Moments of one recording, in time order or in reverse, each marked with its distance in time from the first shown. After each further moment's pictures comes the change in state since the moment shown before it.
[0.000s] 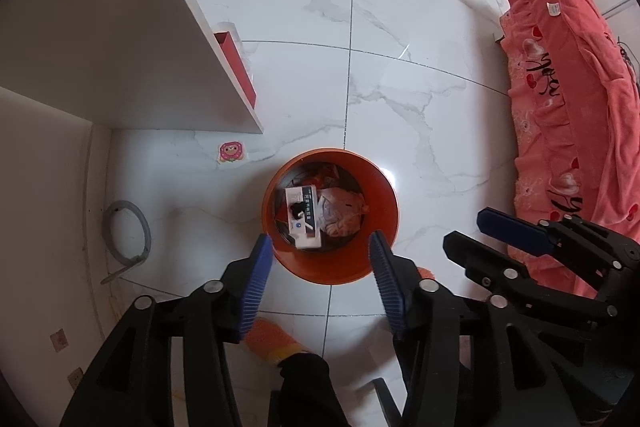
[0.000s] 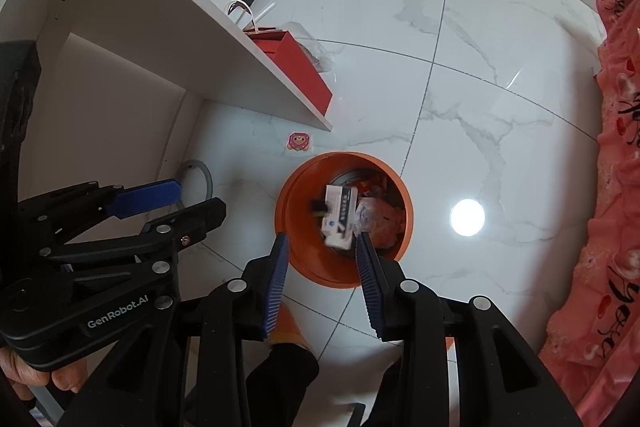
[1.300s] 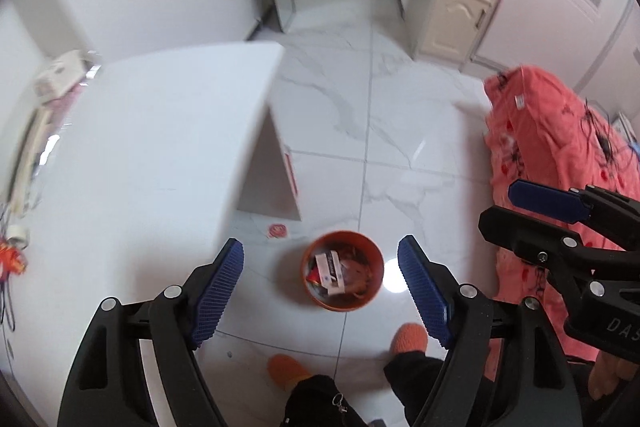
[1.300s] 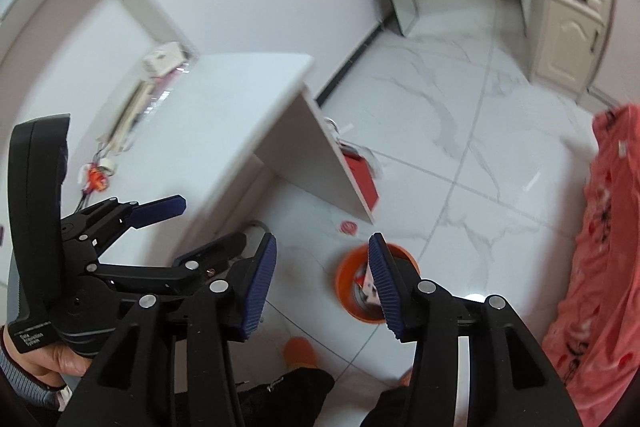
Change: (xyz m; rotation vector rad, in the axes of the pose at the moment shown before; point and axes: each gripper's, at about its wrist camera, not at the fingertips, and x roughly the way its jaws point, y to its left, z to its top) left arm -0.244 -0.010 -0.076 -0.072 -0.399 0.119; right arm -0.293 0.088 -0.031 -0.232 -0.334 0.119
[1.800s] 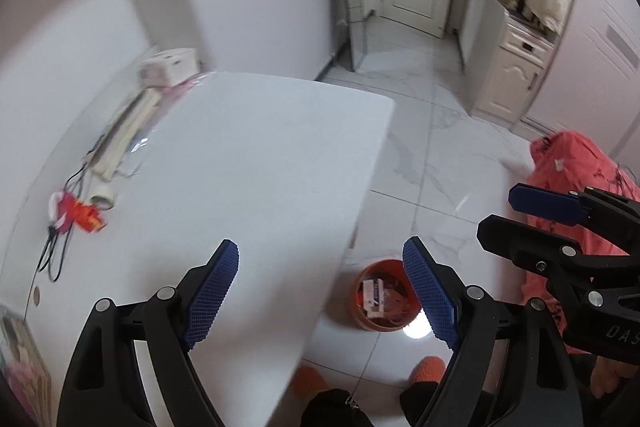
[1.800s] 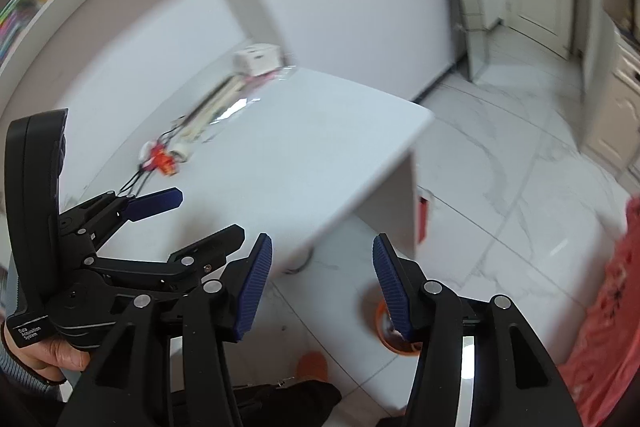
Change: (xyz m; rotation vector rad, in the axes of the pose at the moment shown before) left arm -0.083 0.067 -0.027 -0.180 -0.128 0.165; right arm -0.014 0.124 0.024 -0.249 -0.037 0.144
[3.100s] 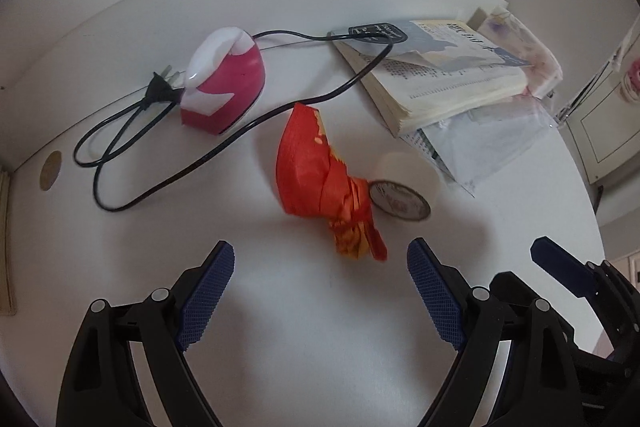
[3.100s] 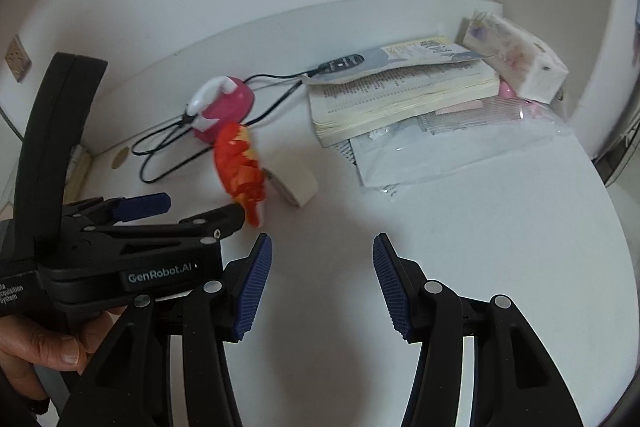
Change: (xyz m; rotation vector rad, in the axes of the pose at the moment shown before) left arm 0.121 0.352 -0.021 -0.749 0.151 0.222; right arm 0.335 0.244 0.127 -0.481 0.212 0.159
